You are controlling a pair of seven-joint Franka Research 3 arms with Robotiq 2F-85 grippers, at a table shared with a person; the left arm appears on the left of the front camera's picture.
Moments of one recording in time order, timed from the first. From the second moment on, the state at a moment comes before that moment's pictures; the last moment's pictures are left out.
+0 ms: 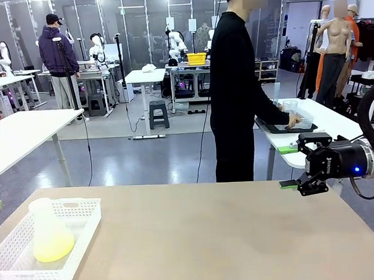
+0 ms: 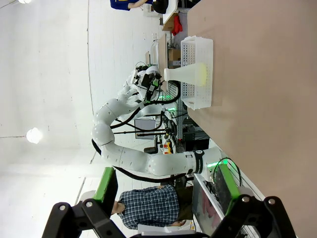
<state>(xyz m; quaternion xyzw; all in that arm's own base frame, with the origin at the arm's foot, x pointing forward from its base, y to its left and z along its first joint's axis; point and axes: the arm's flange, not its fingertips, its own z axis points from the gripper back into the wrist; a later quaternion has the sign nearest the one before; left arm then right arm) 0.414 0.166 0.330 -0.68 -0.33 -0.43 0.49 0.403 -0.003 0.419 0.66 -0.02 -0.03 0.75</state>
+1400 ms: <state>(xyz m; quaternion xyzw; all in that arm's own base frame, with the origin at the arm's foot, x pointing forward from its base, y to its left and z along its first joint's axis) 0.428 0.150 0.352 -0.77 0.00 -0.13 0.62 0.403 -0.003 0.419 0.66 -0.02 -0.03 0.75</state>
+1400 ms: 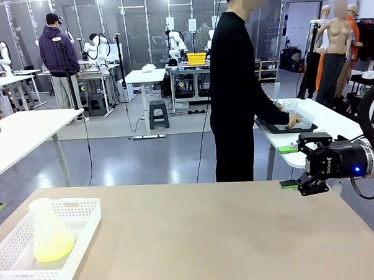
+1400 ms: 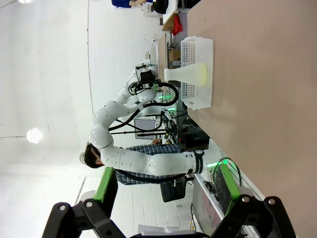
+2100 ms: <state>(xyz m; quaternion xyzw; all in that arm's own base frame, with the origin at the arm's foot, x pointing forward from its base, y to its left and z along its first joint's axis) 0.442 0.165 0.357 -0.78 0.03 -0.09 0.62 0.403 -0.003 0.419 0.66 -0.02 -0.03 0.75</state>
